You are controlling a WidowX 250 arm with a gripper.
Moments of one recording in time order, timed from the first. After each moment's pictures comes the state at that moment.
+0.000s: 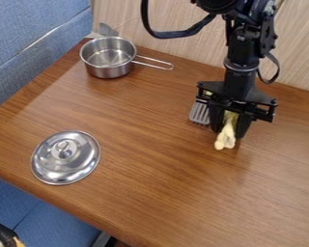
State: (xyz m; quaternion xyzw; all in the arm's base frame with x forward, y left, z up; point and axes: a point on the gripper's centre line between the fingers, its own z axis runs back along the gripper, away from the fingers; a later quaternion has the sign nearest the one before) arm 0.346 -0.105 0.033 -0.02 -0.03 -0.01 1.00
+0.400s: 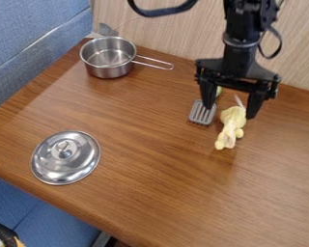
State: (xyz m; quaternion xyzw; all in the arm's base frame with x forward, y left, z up) arm 0.350 -0.101 0.073 -0.03 -0.08 0.01 1.00
